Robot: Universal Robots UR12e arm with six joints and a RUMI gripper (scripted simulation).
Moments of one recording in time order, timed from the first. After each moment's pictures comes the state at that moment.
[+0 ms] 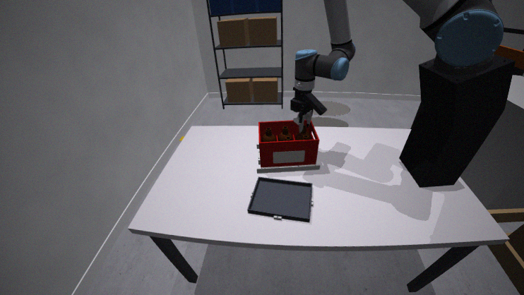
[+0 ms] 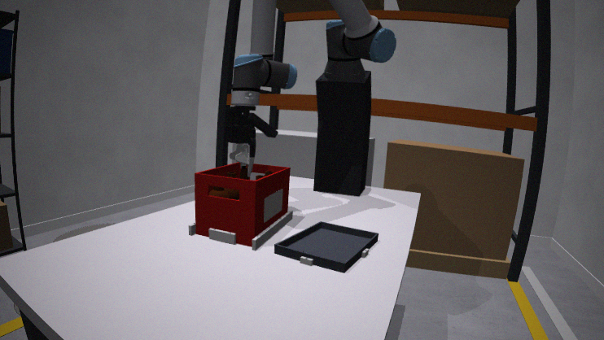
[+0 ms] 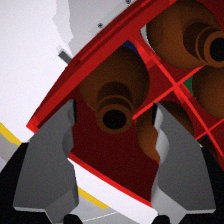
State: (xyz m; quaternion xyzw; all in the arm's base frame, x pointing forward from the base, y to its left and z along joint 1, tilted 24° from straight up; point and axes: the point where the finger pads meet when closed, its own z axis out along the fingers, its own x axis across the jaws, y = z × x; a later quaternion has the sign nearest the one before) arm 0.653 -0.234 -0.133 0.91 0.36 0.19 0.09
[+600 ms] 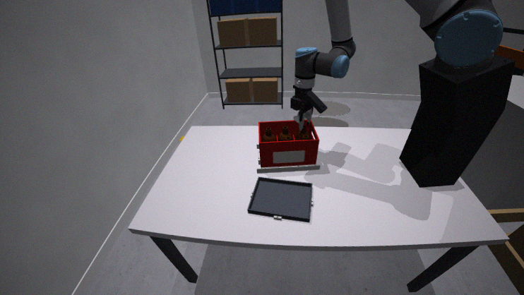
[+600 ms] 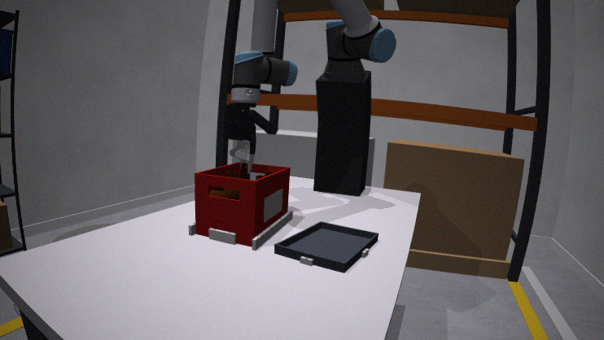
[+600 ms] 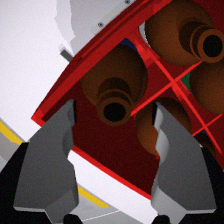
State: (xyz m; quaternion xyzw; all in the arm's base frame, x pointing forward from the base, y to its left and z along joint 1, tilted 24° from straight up) arm 0.649 -0.233 -0.124 0.91 0.36 0.19 0.09
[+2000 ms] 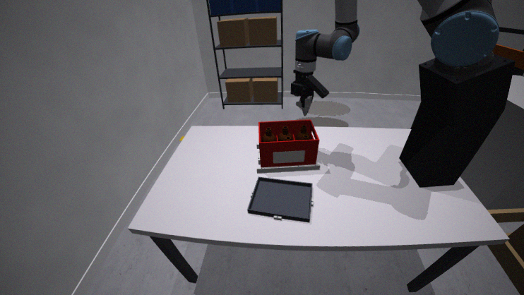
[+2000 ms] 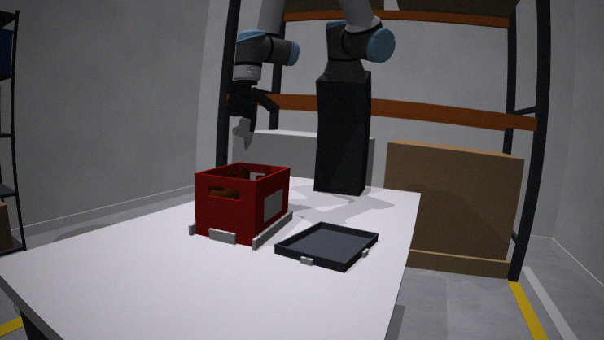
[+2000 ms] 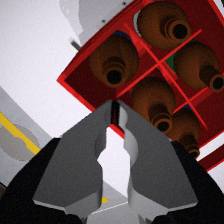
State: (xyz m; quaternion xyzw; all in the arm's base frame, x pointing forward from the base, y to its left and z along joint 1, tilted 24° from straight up) arm 0.619 -0.231 -0.058 0.91 0.36 0.19 0.09
